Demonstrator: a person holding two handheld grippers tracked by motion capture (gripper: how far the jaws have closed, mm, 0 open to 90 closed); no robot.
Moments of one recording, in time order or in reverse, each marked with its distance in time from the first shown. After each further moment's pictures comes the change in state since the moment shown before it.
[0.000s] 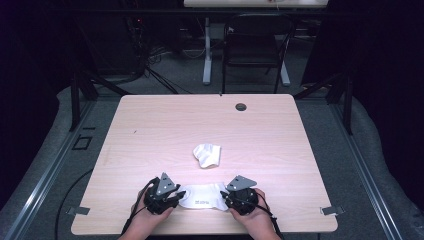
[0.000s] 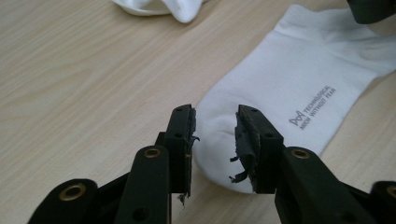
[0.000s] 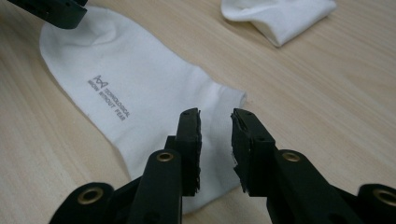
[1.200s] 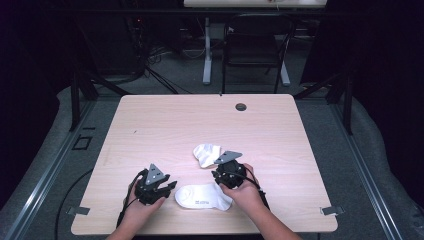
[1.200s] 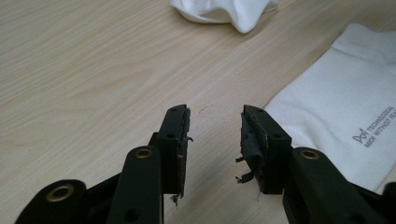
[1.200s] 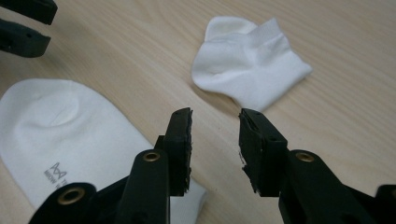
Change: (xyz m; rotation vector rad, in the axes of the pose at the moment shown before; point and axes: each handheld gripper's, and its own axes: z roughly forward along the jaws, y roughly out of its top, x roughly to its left) left arm 0.033 -0.001 -0.005 -0.027 0.068 -0.068; right arm -0.023 0.066 0.029 0.048 -0.016 -0.013
